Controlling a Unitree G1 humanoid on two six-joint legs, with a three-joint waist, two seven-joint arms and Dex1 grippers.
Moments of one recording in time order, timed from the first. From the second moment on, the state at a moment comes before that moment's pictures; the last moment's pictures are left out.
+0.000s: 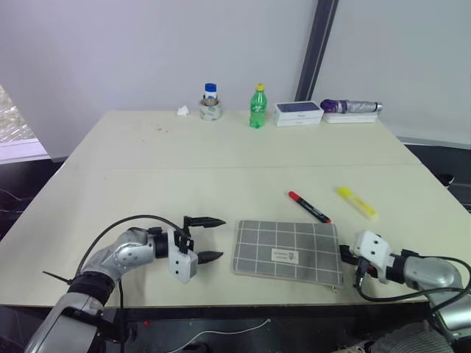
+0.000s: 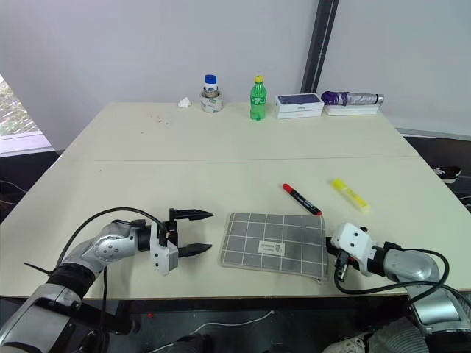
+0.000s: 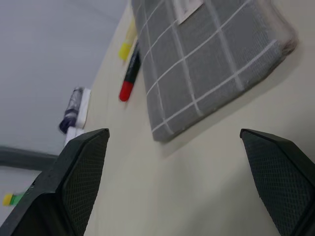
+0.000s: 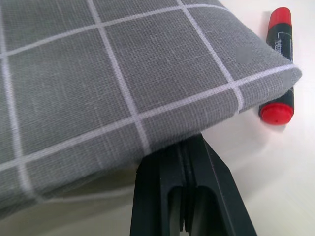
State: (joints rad) left arm -0.59 0.59 -0.28 0.69 0.44 -1.26 -0.57; right arm -0.06 -0.79 -0.08 0.09 0.11 -0.11 0.93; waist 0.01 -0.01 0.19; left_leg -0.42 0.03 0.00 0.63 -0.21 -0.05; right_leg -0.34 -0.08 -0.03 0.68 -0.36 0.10
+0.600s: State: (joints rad) left arm -0.69 0.57 -0.40 0.75 0.56 -1.35 -0.43; right arm -0.17 -0.79 -0.01 0.16 0.04 -0.15 0.91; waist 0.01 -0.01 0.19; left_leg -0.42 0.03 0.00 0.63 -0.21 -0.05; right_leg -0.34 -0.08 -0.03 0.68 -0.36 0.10
